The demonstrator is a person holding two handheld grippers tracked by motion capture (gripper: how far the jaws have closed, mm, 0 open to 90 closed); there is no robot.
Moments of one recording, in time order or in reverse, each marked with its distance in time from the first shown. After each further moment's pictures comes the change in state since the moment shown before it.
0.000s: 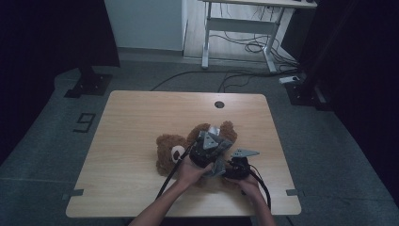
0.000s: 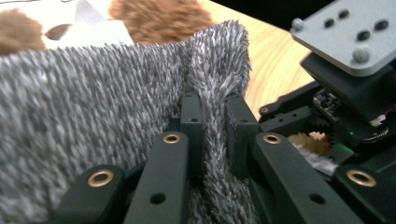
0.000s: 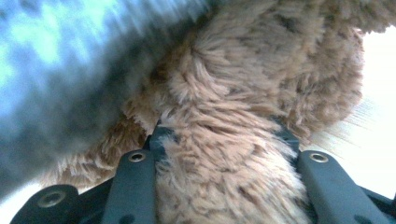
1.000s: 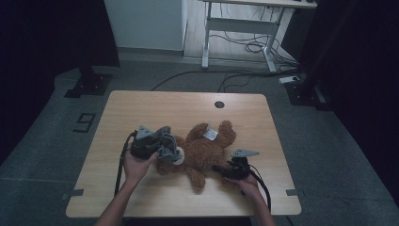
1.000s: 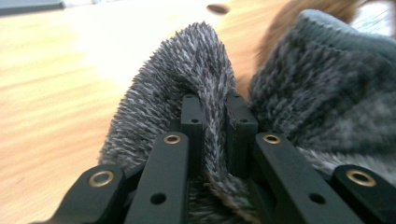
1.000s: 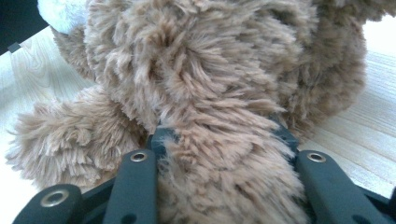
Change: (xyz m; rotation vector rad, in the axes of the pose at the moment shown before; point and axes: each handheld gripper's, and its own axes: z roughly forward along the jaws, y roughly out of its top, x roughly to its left) left arm 0.121 -0.078 -0.106 -0.025 0.220 -0.246; right arm -0.001 -0.001 0.002 -0.006 0.007 0.015
